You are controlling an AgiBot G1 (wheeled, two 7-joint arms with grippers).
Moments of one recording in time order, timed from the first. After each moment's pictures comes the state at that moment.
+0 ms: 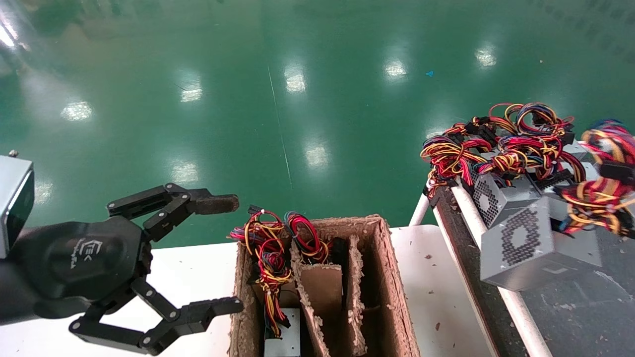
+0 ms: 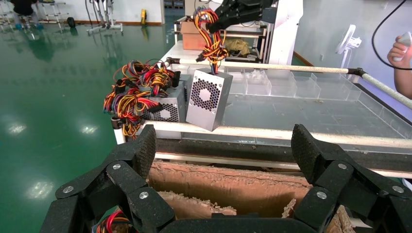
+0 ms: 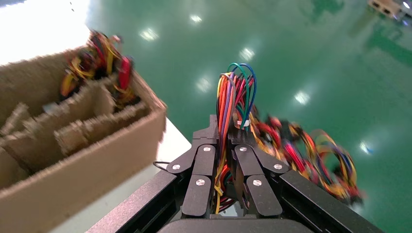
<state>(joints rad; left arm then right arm) -1.09 0.57 0.38 -1.25 0.66 1.45 -0.13 0.94 -0.12 -0.04 1.21 -0.81 -1.34 0.18</state>
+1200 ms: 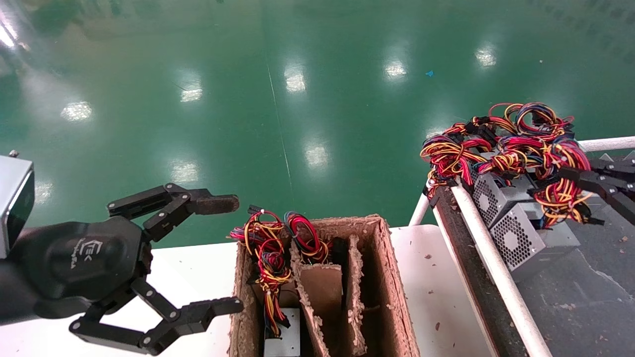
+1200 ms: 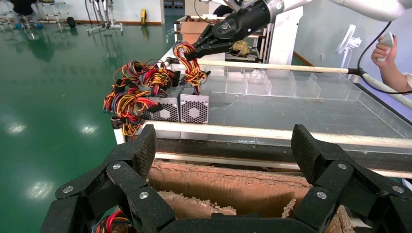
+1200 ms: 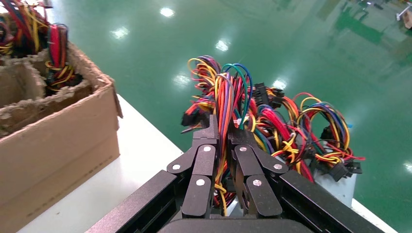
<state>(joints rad) -1.09 0.57 0.38 -1.25 0.66 1.45 -0.13 1.01 -0.33 -0.14 1.08 -0.98 -1.22 0.07</state>
